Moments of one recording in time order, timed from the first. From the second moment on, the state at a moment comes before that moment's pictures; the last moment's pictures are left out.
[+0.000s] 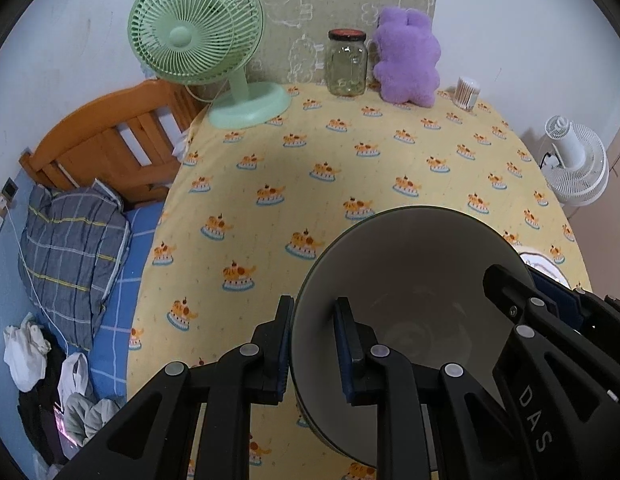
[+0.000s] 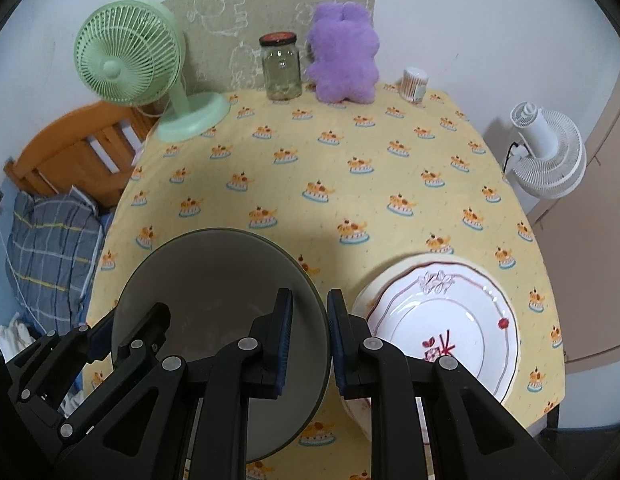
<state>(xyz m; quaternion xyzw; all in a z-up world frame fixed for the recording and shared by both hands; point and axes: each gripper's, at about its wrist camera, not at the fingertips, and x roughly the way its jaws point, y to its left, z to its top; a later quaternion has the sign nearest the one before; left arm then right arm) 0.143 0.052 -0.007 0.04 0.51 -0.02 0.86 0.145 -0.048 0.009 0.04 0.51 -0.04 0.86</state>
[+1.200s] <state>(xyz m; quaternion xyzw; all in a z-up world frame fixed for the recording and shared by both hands) 0.134 0.055 -0.048 0.03 0.56 -0.05 0.83 0.136 -0.042 -0.034 0.04 0.55 -0.03 0.83</state>
